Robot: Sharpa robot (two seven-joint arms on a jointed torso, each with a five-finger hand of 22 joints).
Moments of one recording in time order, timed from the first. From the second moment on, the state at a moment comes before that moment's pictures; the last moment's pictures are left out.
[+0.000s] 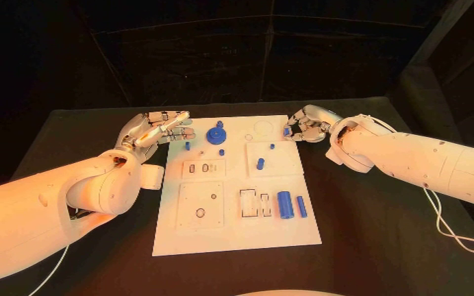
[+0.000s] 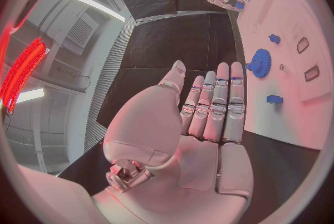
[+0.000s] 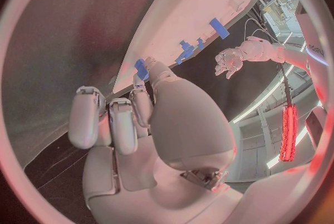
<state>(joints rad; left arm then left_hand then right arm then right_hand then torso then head) 1.17 -0.88 -0.06 1.59 0.01 -0.39 0.43 1.35 0.07 -0.03 0.02 0.05 0.91 0.22 0.12 0.07 1.00 0.17 0.14 0.07 1.07 0.13 0.16 0.22 0.17 0.95 0.23 0.28 0.10 1.15 -0.86 -0.01 1.26 -1.16 -0.33 0.06 1.45 -0.05 0.11 0.12 0.27 0.95 0.15 0.20 0.08 1.37 0.06 1.32 1.30 1.46 -0.01 1.54 1.31 0.09 1.41 0.10 1.41 1.20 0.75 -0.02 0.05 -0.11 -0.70</state>
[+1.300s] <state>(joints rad) 1.17 -0.89 -0.06 1.59 0.01 -0.39 0.42 1.36 0.08 -0.02 0.01 0.05 0.91 0.22 0.11 0.07 1.00 0.17 0.13 0.07 1.07 0.13 0.16 0.23 0.17 0.95 0.23 0.27 0.09 1.17 -0.86 -0.01 1.49 -1.15 -0.47 -0.04 1.44 -0.01 0.18 0.11 0.27 1.03 0.13 0.20 0.08 1.42 0.03 1.37 1.31 1.47 -0.03 1.54 1.31 0.07 1.43 0.08 1.43 1.24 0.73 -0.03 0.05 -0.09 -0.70</state>
